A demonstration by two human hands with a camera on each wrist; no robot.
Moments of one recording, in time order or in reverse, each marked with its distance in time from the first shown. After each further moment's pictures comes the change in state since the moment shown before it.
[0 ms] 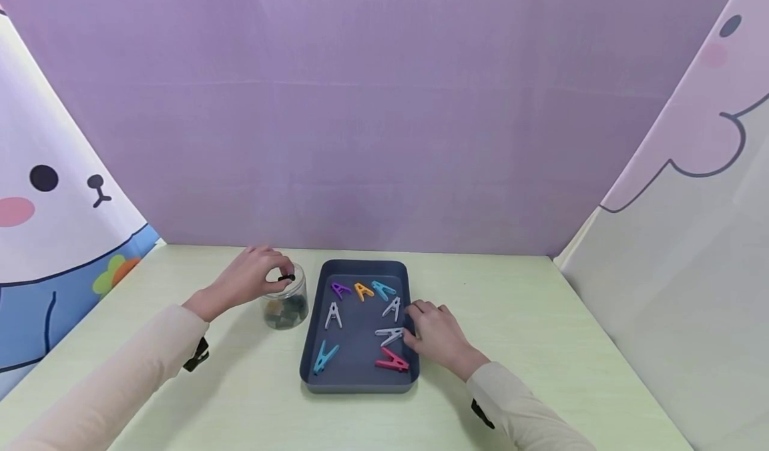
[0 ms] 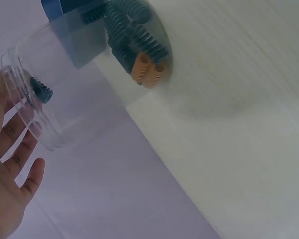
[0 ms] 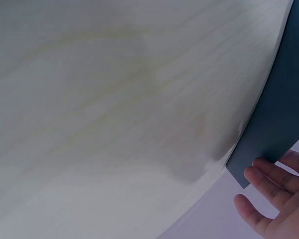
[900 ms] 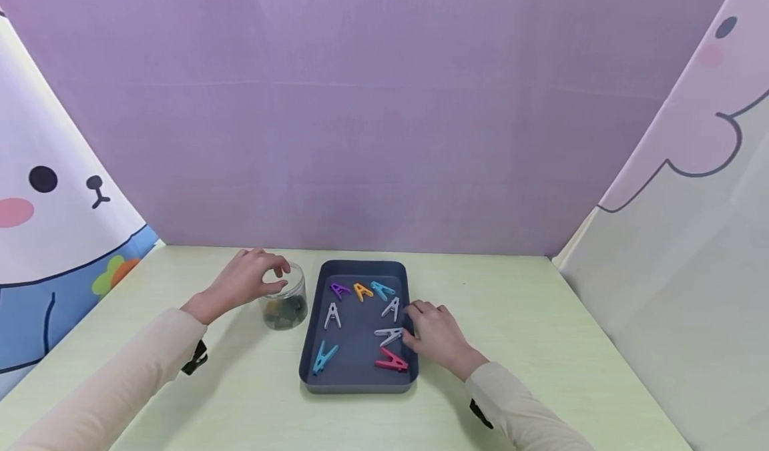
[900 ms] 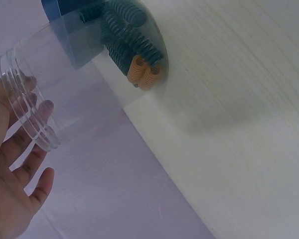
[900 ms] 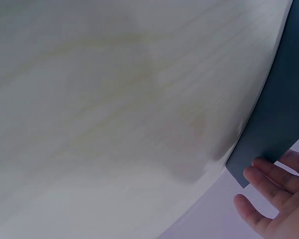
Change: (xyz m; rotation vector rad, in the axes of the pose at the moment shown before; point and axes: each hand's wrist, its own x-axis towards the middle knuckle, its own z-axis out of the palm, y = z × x) left_hand -0.004 -0.003 0.003 -0.002 -0.019 -0.103; right_hand 0.000 -0.002 -0.001 0.004 0.000 0.007
